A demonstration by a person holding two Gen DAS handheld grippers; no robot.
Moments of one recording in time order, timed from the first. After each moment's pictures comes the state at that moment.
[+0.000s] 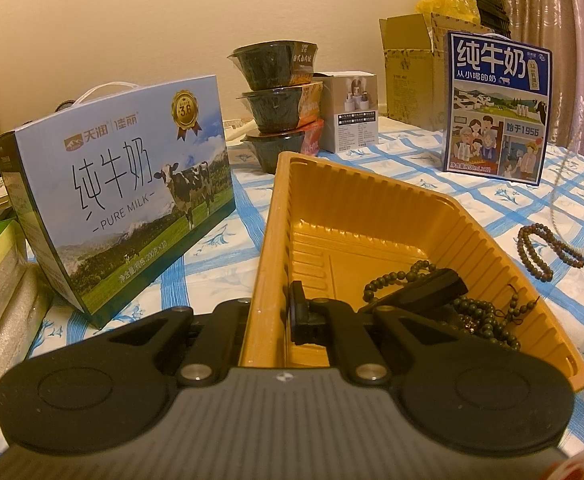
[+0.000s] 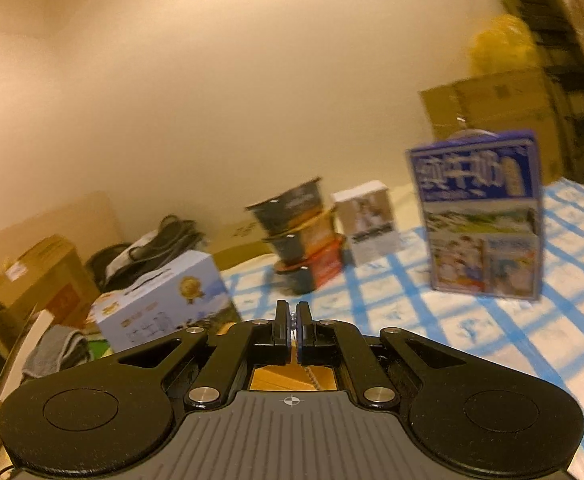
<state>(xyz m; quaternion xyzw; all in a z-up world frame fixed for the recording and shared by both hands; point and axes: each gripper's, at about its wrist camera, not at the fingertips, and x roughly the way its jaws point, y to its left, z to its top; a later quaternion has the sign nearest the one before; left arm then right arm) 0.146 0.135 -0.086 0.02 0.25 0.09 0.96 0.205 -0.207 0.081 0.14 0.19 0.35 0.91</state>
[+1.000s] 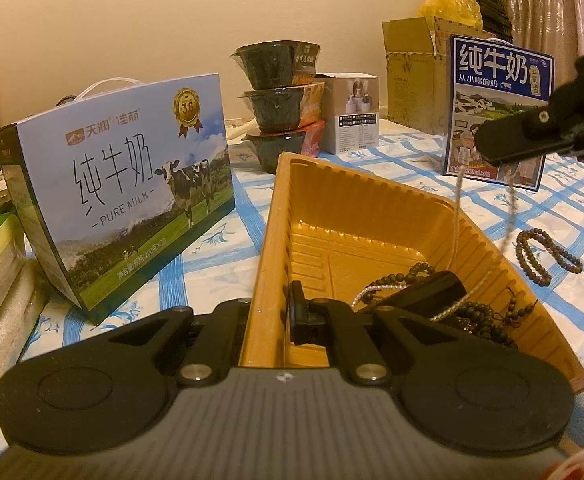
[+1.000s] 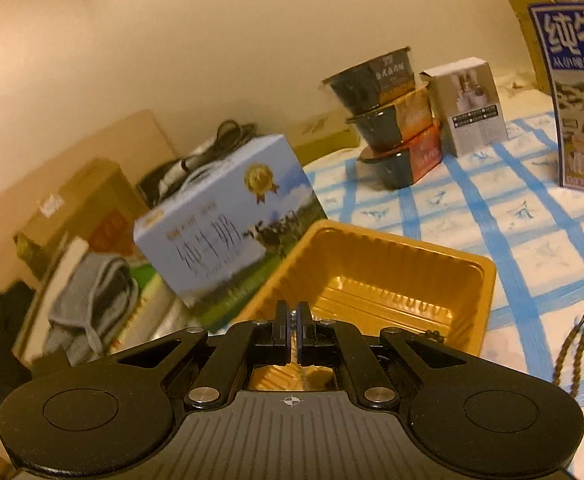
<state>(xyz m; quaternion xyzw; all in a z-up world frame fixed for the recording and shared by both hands) 0.145 0.136 -0.086 0.01 0.25 0.10 0.96 0.252 -0.065 0.004 0.12 0.31 0.45 0.83</state>
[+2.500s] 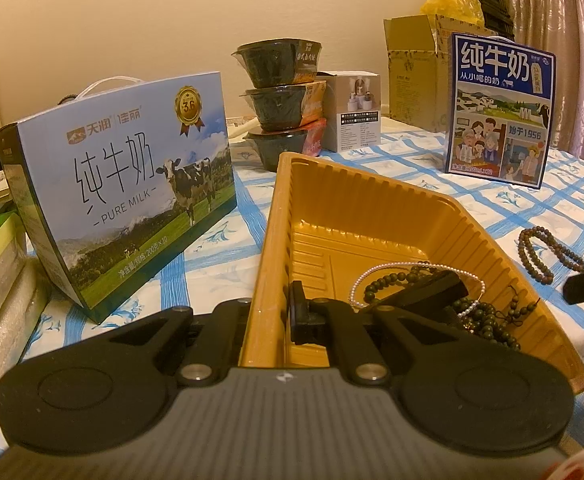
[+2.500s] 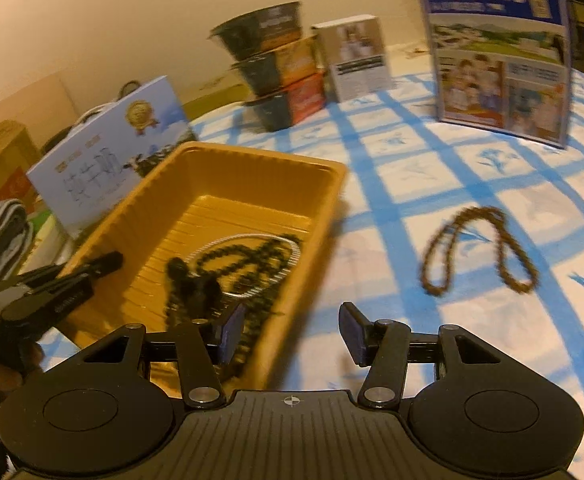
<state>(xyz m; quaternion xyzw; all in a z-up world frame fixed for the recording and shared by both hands) 0.146 0.138 -0.086 0.01 0.25 0.10 0.96 0.217 -0.133 -0.067 0.07 0.37 0.31 0.87</state>
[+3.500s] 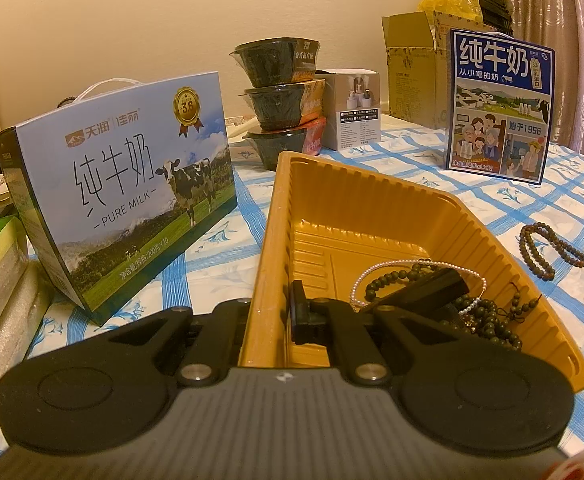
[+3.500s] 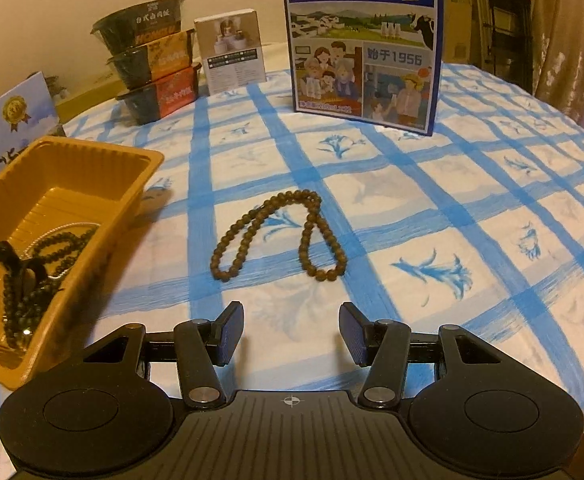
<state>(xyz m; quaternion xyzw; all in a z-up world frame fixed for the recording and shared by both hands) 0.147 0.137 -0.086 0.02 0.25 0.10 0.96 0.247 -0.220 -0.096 0.01 0.38 0.17 0.91</state>
